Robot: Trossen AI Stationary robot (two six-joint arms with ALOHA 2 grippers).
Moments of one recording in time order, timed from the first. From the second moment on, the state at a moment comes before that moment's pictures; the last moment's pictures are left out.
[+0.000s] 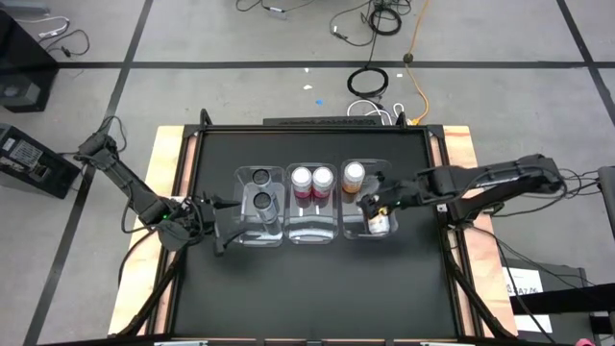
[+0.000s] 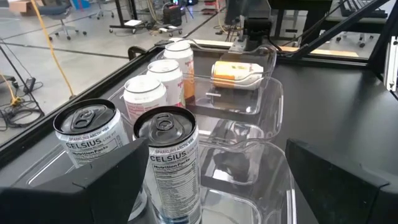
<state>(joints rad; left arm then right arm) -0.74 0.73 0.41 -0.15 -0.97 -0.40 0.13 1.16 1.02 -0.81 0.31 1.11</state>
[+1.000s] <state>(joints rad) -0.74 0.73 0.41 -0.23 -0.97 -0.40 0.16 1.71 1.55 -1.39 0.20 1.30</state>
